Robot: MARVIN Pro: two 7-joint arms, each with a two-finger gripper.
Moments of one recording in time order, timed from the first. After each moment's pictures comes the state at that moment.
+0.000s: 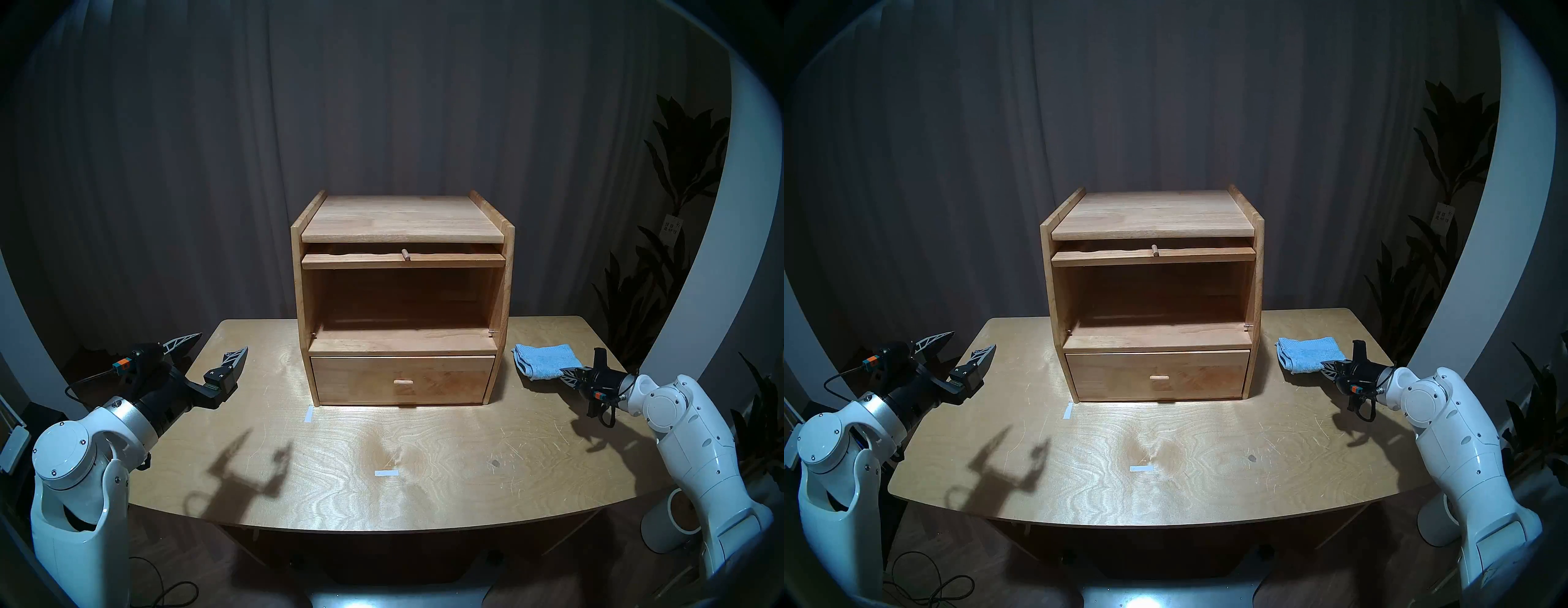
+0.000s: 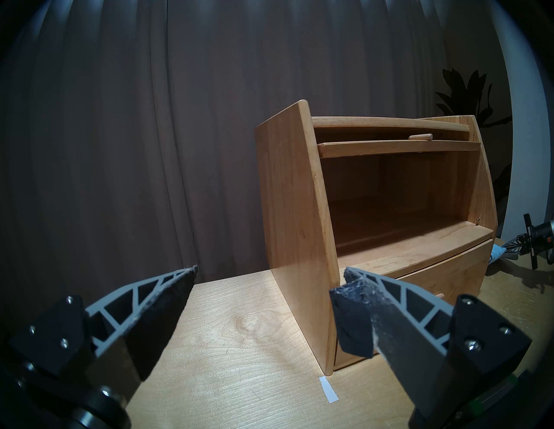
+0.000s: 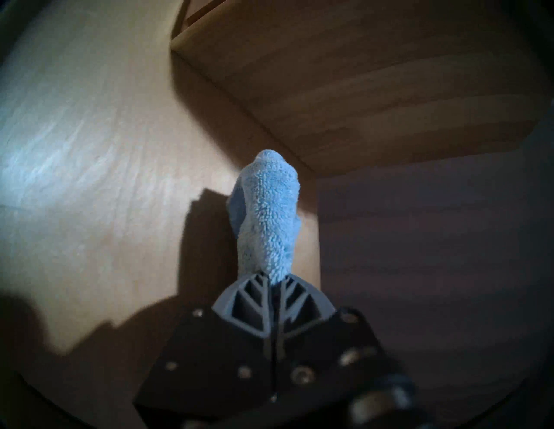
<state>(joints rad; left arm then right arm) 2.10 -1.27 -2.09 -2.30 -0.39 0.37 -0.46 -1.44 -0.86 1.61 -1.28 -0.69 -0.57 0.48</state>
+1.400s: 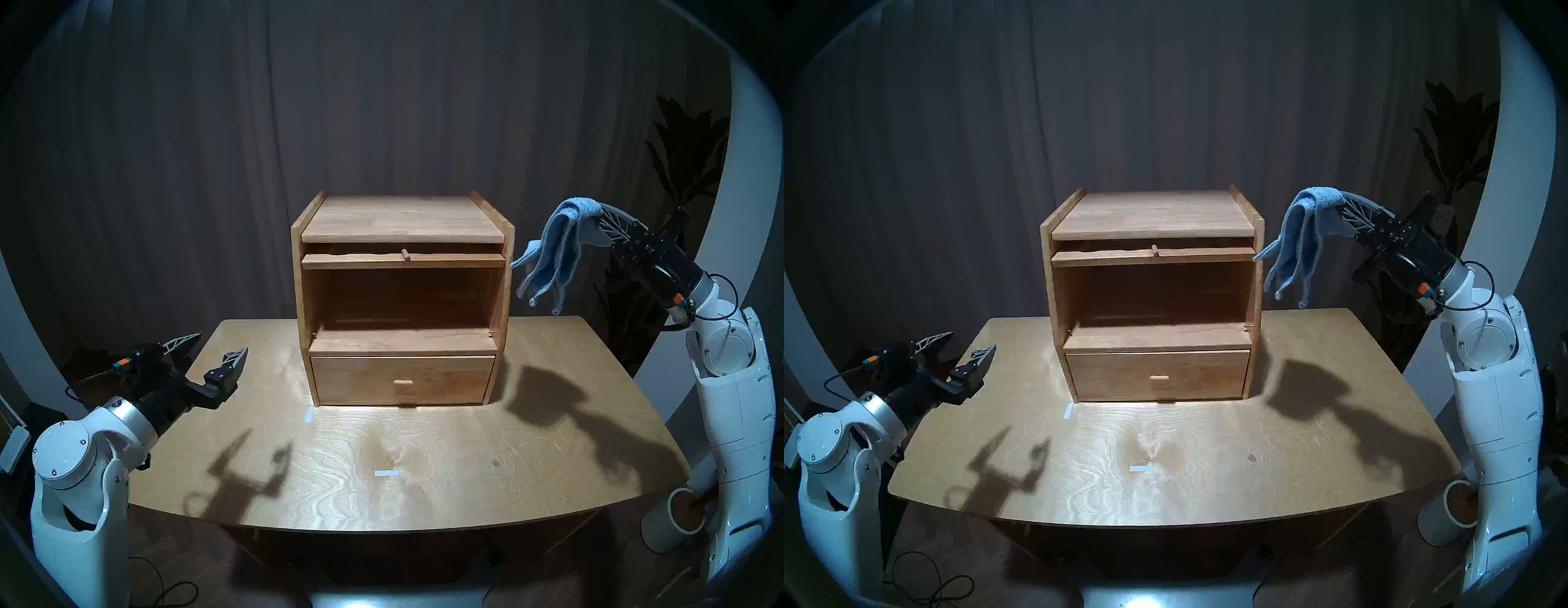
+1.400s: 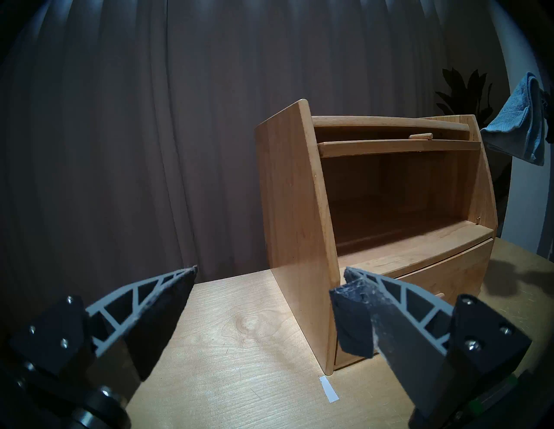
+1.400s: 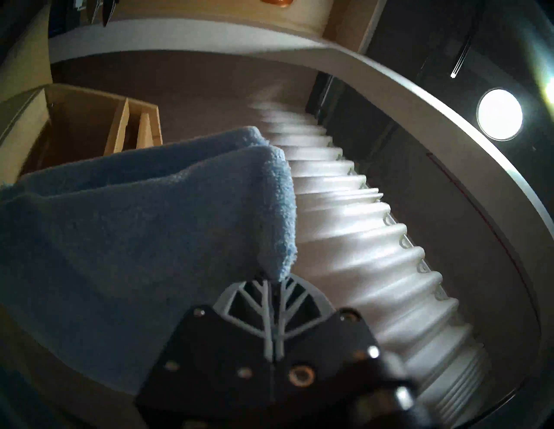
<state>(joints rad) 2.10 -1.27 -2.09 -2.30 -0.39 0.37 -0.46 -1.51 -0.90 1.89 -1.85 -0.23 -0.80 0.36</state>
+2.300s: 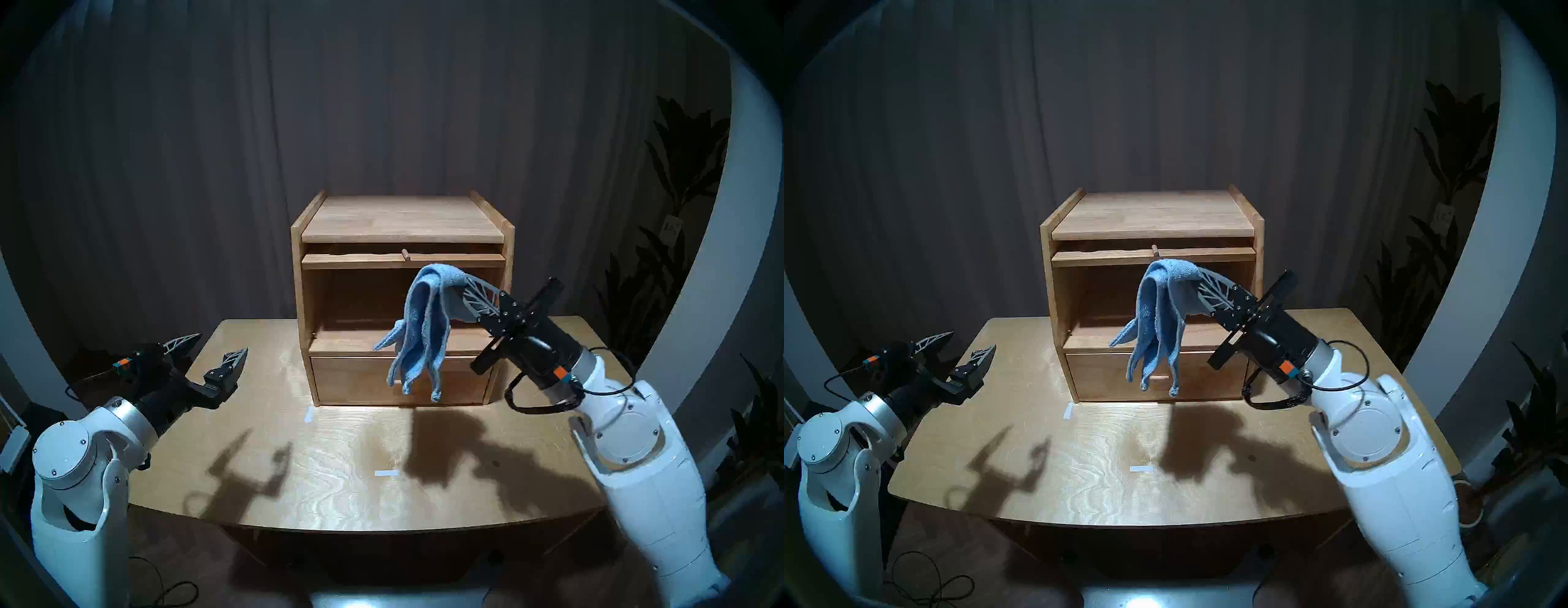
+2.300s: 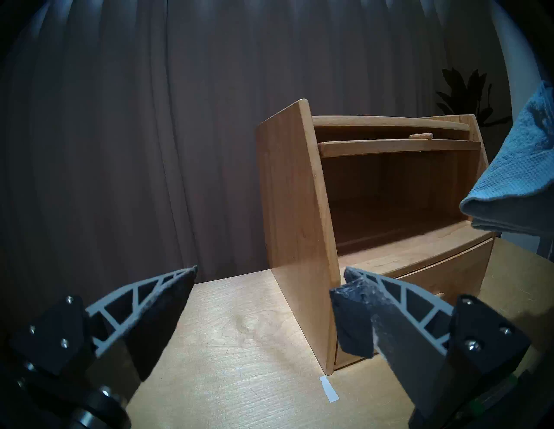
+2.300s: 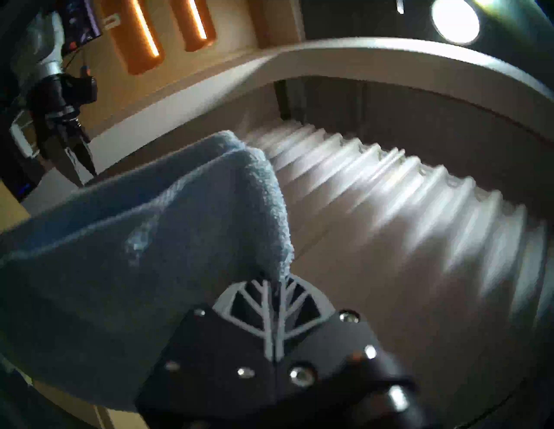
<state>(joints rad) 2.10 -1.27 -2.09 -2.30 -0.39 0.37 -0.46 -1.72 -1.14 1.46 -2.09 -0.19 -0.46 0.27</state>
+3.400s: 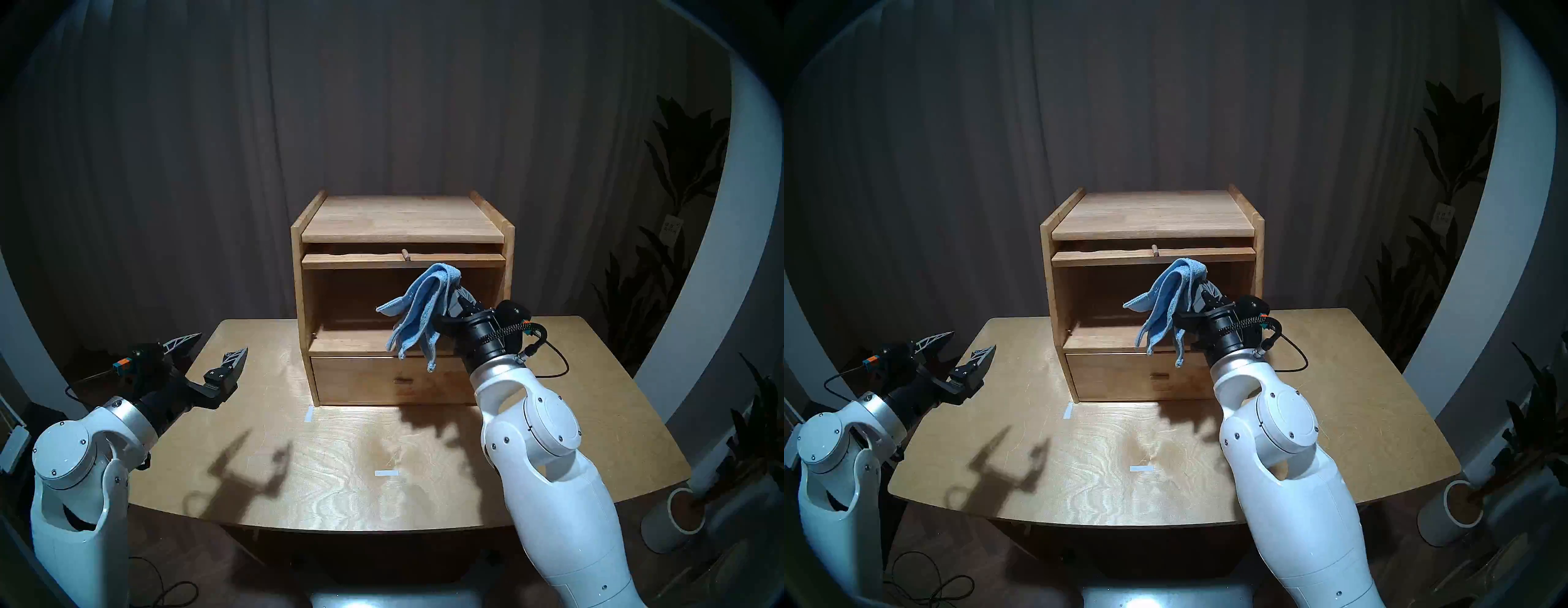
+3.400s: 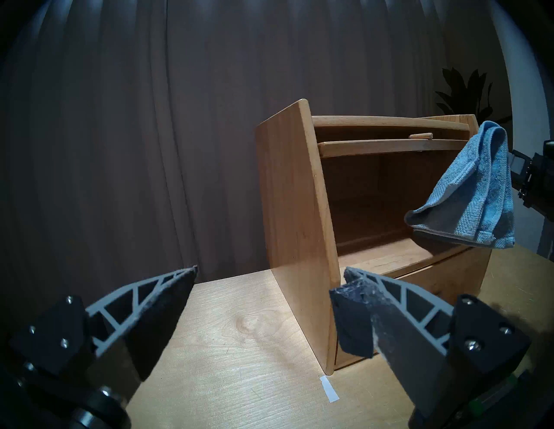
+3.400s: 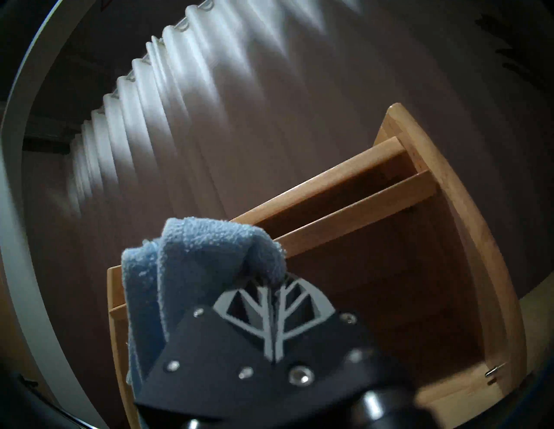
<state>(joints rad) 2.10 -1.27 -2.09 -2.30 -0.39 0.37 -0.46 -1.63 -1.47 1.32 -1.98 0.51 0.03 -0.06</state>
